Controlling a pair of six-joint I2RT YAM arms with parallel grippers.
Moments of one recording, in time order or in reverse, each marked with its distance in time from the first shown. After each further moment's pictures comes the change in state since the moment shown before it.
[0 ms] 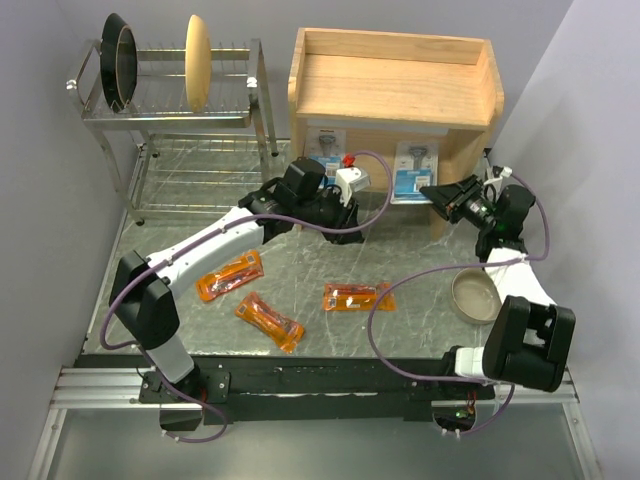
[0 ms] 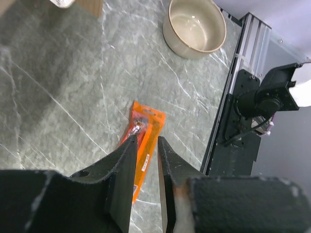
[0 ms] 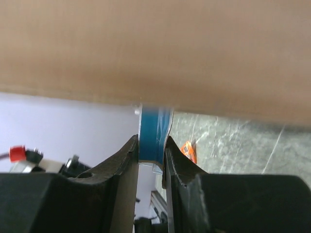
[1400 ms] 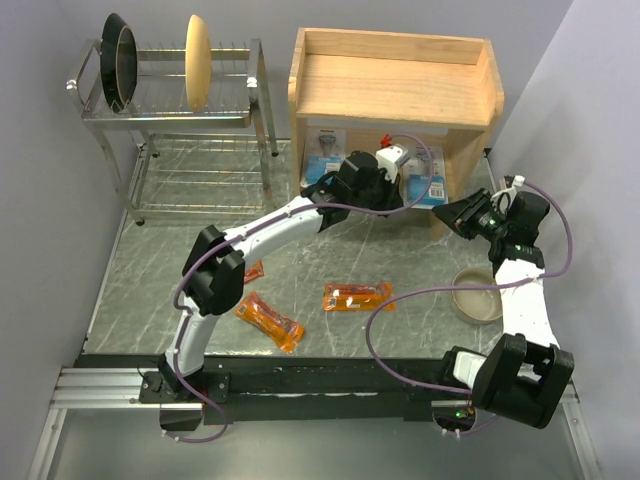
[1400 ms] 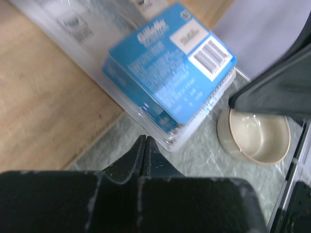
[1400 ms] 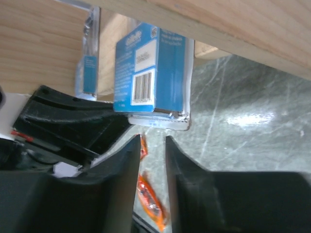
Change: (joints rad) left arm -0.085 0.440 0.400 0.222 -0.348 -0.144; right arm -0.068 -0.185 0.057 -0.519 0.091 -0.394
